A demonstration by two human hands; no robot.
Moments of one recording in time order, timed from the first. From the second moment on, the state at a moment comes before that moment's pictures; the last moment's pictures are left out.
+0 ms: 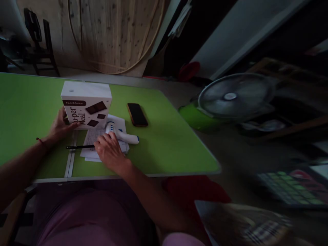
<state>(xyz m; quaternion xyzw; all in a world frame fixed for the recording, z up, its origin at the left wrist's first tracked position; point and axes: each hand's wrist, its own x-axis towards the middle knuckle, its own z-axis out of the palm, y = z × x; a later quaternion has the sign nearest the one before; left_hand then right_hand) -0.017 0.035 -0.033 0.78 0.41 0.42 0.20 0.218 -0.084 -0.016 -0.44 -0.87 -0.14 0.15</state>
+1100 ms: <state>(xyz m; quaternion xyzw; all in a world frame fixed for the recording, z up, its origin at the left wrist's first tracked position) -0.005 0.001 -0.002 0.75 0.42 0.40 0.31 0.227 -0.103 -0.002 -0.47 -0.47 0.35 0.66</state>
